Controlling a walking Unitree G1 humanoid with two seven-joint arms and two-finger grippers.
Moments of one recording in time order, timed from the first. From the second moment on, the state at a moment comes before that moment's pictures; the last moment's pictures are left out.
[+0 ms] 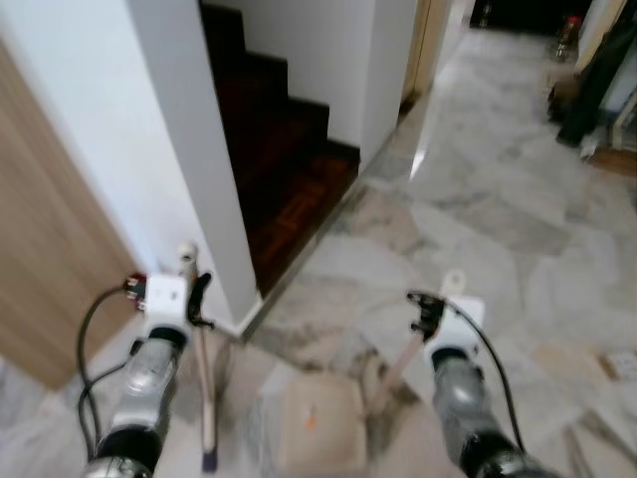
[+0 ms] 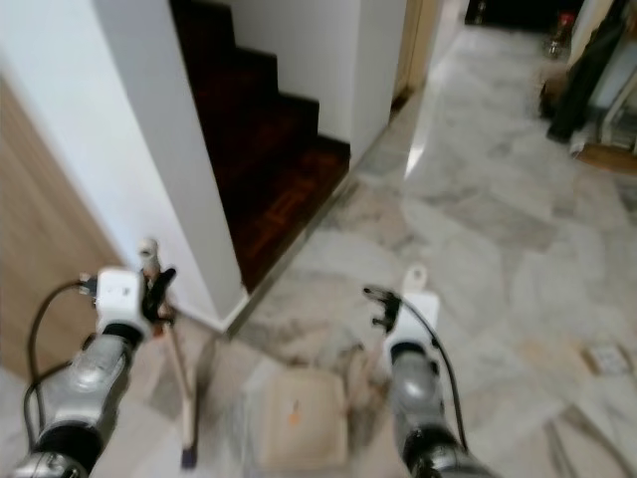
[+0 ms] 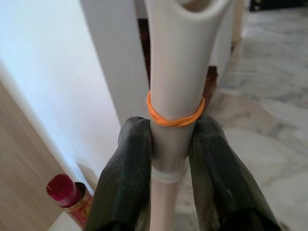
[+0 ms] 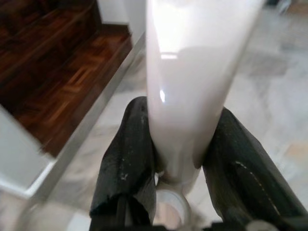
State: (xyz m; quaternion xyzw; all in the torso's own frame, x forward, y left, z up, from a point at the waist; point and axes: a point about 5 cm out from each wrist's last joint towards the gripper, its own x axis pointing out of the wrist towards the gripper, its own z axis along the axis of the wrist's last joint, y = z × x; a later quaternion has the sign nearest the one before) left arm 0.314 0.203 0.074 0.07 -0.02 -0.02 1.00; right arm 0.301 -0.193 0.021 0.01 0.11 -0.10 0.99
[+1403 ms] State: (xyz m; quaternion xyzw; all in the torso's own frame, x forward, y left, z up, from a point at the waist) left arm 0.309 0.202 0.067 0.06 -0.01 -0.02 1.00; right arm 0.308 -0.179 0.026 0.02 0.11 -0.07 0.99
